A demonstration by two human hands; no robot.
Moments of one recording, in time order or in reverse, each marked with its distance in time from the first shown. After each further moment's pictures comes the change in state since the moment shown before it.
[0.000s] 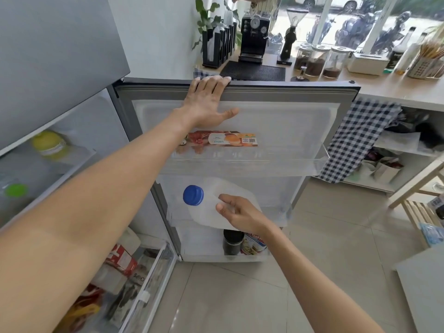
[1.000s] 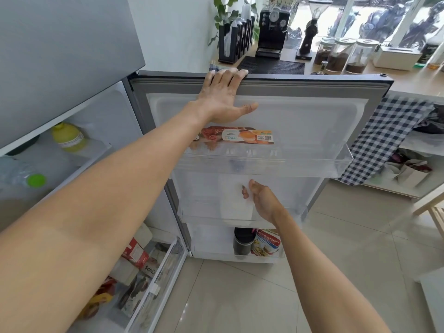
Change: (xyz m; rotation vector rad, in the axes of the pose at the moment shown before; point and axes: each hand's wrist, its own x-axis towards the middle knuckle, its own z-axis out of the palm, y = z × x) left_hand 0.004 -0.002 0.005 -0.010 -0.011 -0.020; right_hand 0.056 0.057 -0.011 0.706 0.140 0.163
